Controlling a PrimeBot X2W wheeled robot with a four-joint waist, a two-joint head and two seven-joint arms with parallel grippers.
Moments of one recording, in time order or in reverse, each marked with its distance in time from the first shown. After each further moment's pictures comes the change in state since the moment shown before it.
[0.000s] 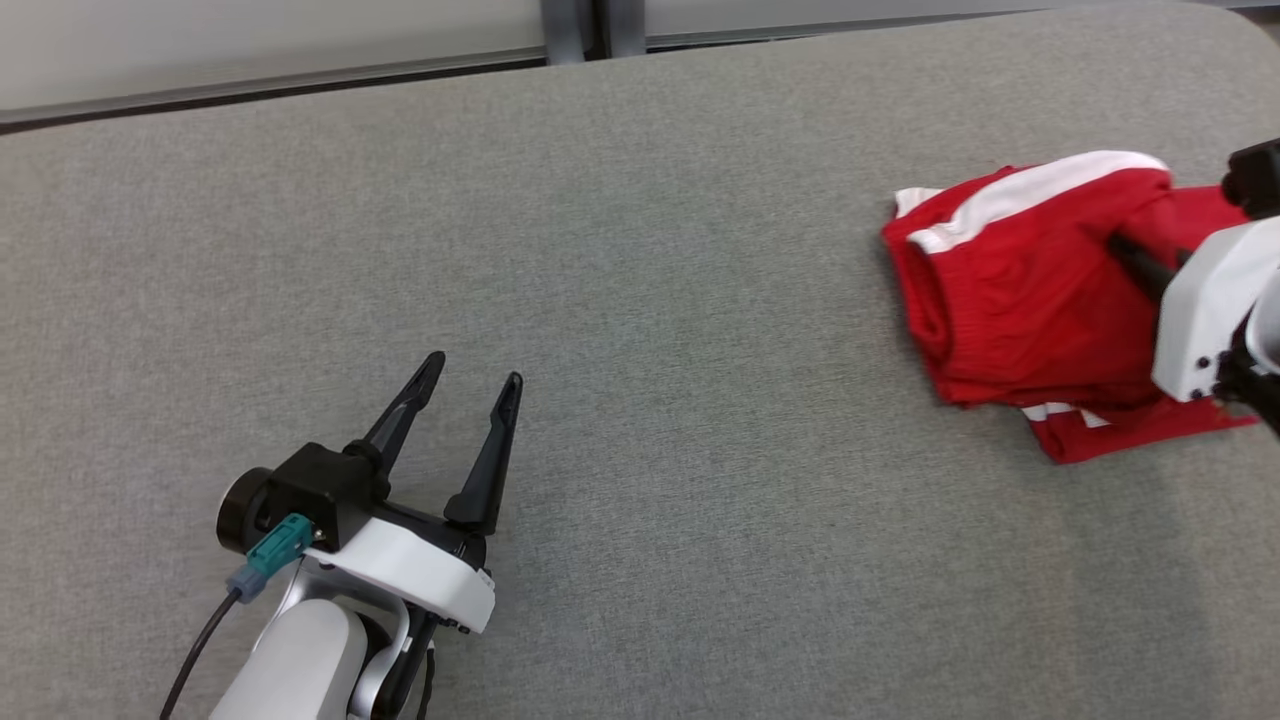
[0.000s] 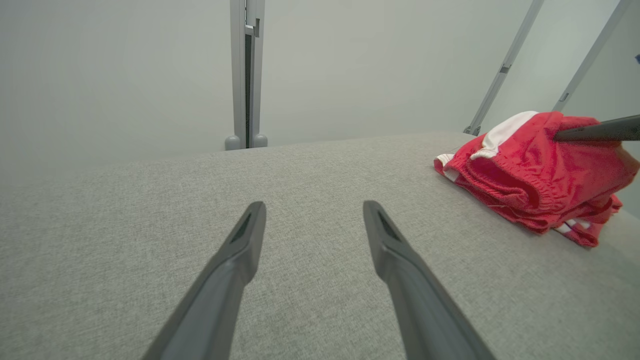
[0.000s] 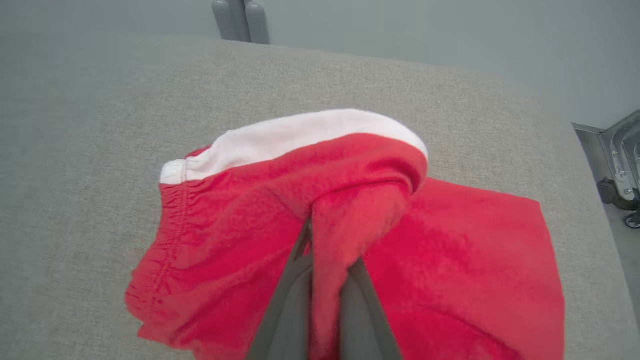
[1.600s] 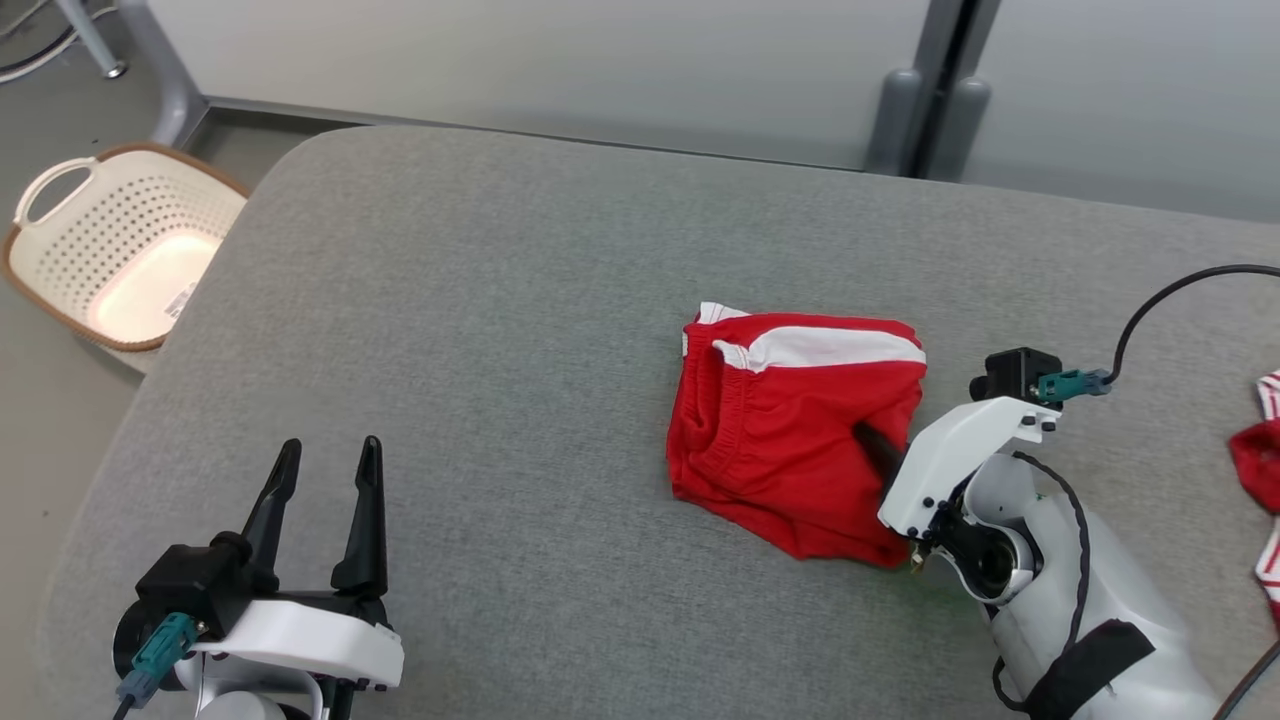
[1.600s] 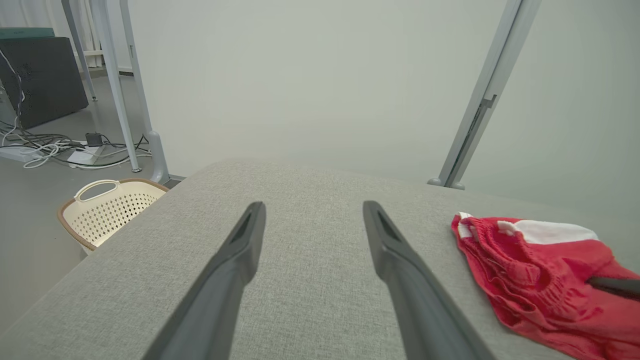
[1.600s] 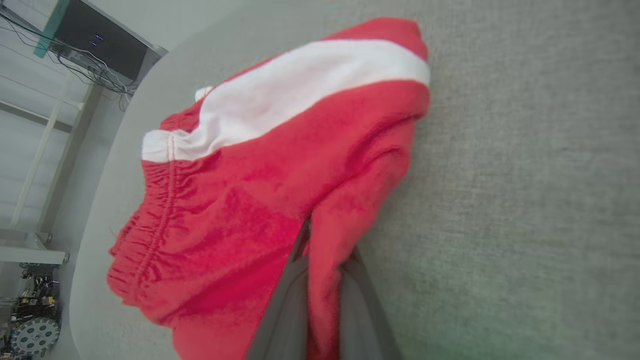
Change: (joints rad) left arm 0.177 0.005 0.176 -0.018 -0.056 0.101 -0.056; right arm 0.143 0.532 -0.309 0.360 -0.043 0.000 -0.086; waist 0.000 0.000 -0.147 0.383
